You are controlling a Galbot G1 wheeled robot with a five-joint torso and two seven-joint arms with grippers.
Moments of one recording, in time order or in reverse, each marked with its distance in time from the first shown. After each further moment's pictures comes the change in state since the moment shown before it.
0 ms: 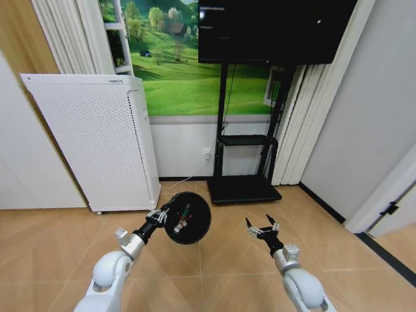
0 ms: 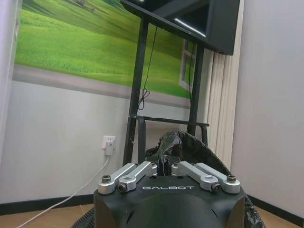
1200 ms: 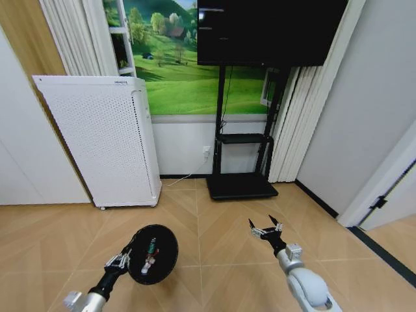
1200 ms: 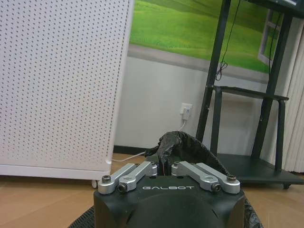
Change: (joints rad) left arm 0.388 -0.088 -0.403 0.076 -0.066 -0.211 0.138; right arm 0.016 -0.046 0.011 -0.031 0.011 -0.020 -0.015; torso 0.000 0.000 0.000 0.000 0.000
